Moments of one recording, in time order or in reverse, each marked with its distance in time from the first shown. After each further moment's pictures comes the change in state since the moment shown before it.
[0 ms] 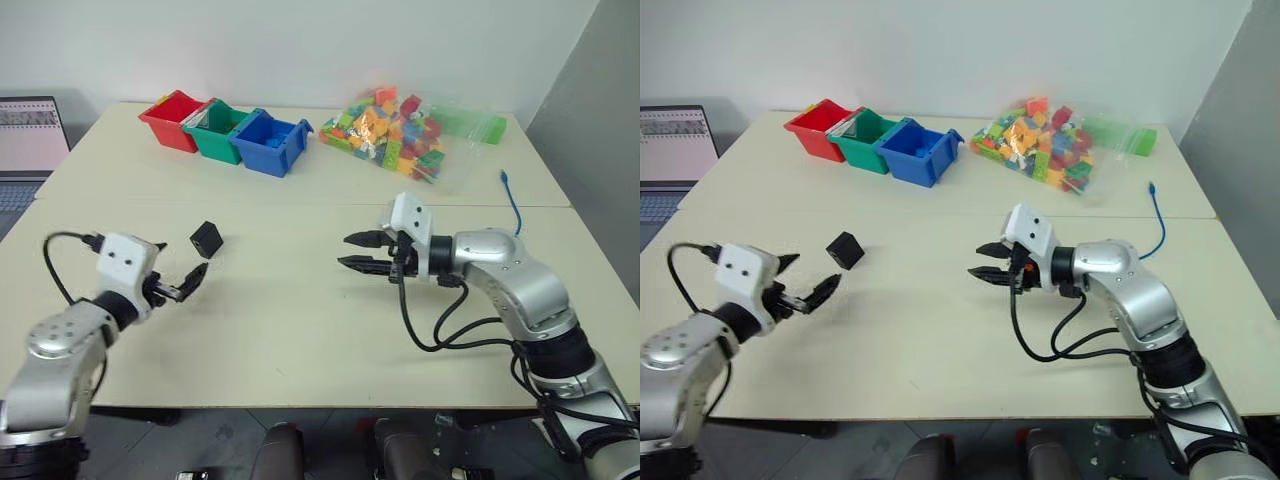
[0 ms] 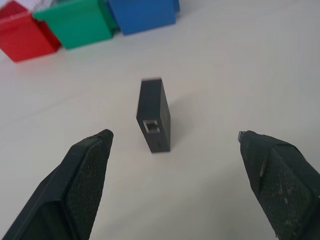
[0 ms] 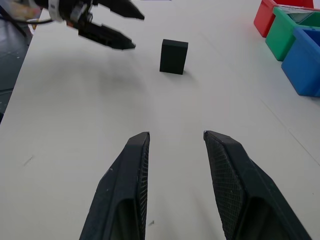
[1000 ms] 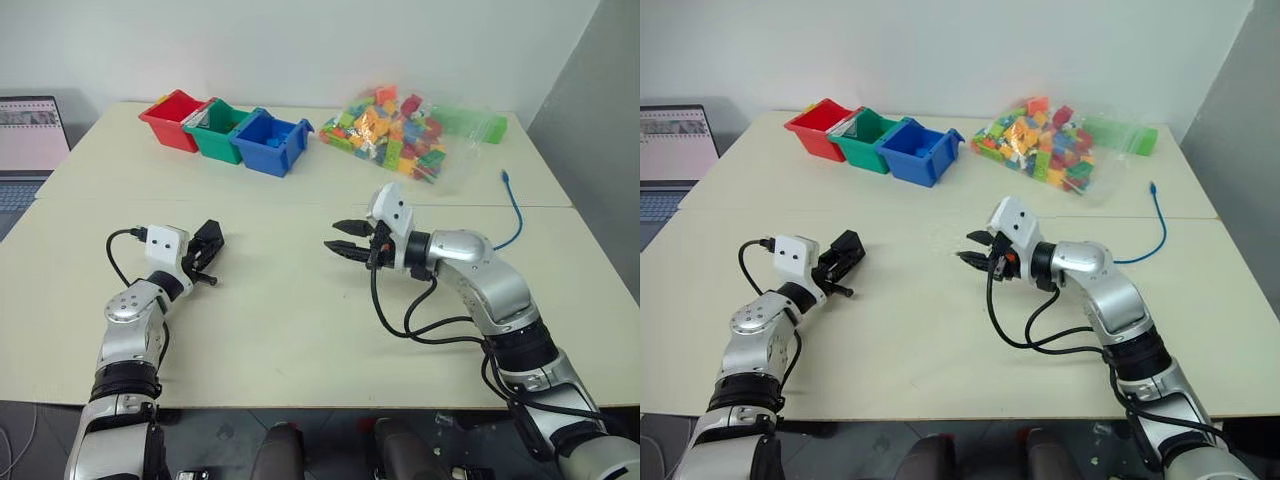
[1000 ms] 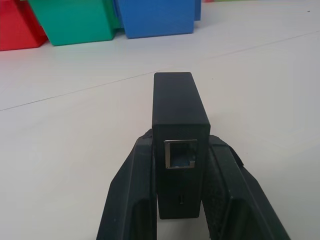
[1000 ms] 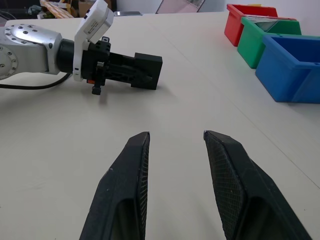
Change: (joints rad) left arm -0.444 -0.253 -0.175 0.921 0.173 -0.596 0.005; right arm -0.031 0.178 0.044 0.142 -0.093 -0.090 -0.145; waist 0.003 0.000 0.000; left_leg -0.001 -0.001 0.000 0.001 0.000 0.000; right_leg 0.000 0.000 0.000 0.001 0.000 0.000
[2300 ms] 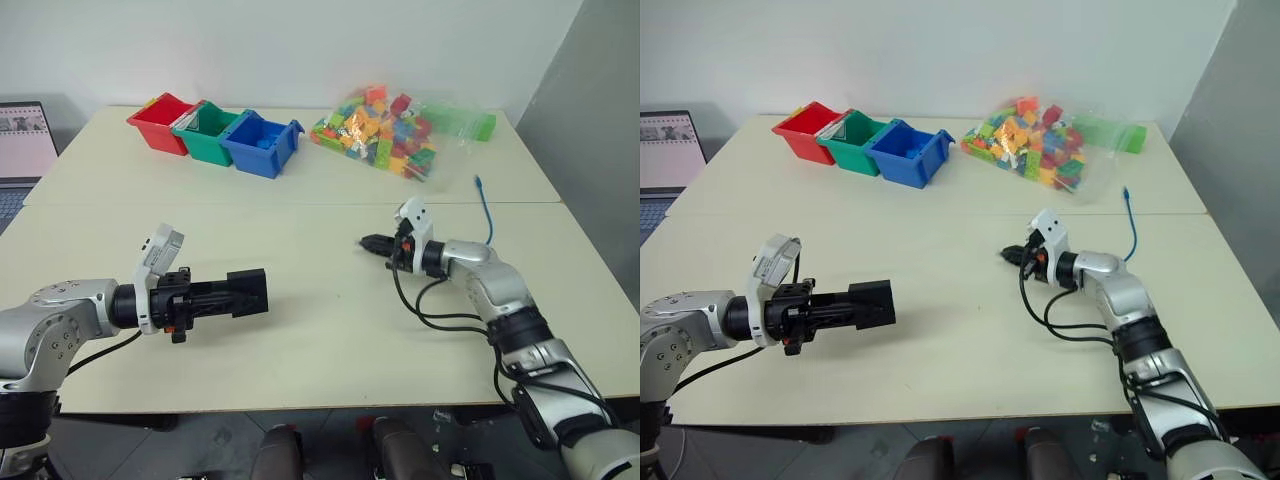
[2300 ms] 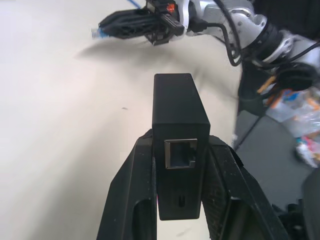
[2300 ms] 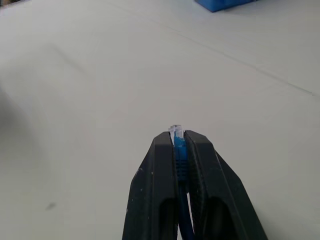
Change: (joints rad) left arm 0.251 0.380 0.002 -0.800 -0.567 0.915 -0.591; right arm -0.134 0.022 -0.062 0.708 -0.012 -0.324 -0.110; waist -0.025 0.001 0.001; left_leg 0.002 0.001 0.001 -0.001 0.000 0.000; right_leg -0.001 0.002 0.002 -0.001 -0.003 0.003
